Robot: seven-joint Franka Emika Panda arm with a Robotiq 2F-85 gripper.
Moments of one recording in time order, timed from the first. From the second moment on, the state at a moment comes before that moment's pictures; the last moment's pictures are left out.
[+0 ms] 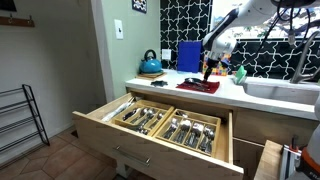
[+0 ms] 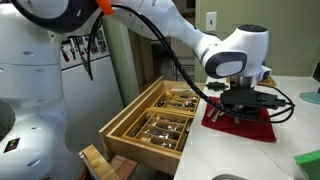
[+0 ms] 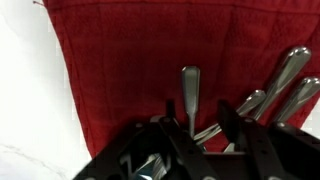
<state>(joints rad) -0.37 0.26 -0.23 -1.94 0.36 2.37 -1.14</state>
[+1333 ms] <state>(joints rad) -0.41 0.31 -0.18 -1.90 0.37 2.37 -1.14</state>
